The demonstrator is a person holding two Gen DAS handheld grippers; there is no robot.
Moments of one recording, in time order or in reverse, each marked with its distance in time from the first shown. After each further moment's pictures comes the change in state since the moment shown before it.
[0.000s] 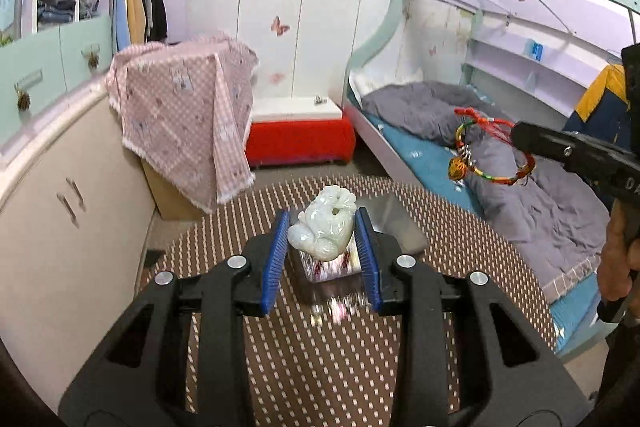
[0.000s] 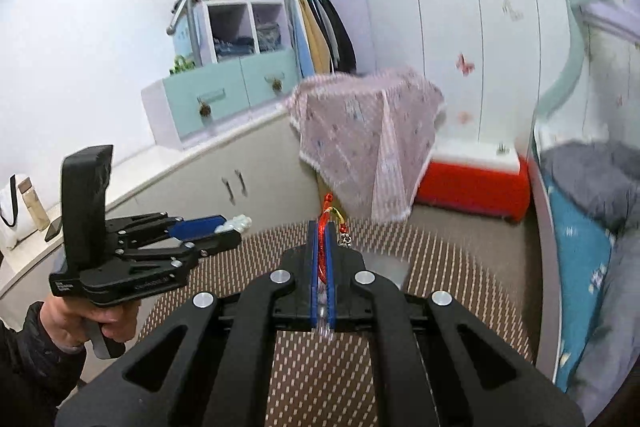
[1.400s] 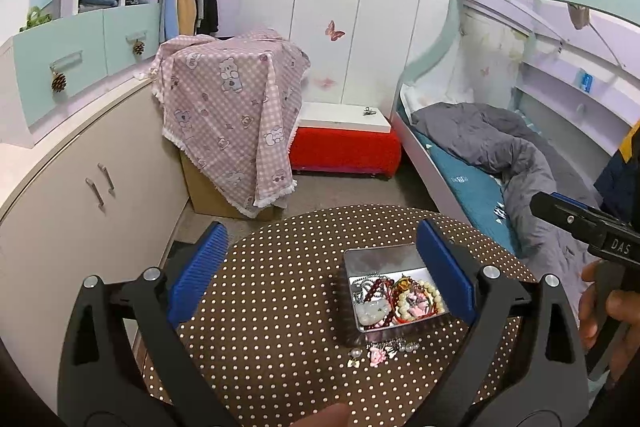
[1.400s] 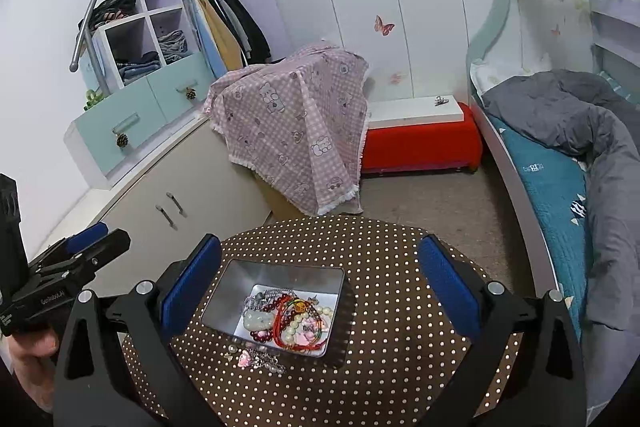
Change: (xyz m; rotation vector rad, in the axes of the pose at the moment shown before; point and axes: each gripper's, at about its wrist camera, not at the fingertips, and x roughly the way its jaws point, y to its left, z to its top) left arm 0.024 0.044 0.023 -0.121 -0.010 0.155; right arm 0.050 -0.067 -0.020 0.267 0.067 -0.214
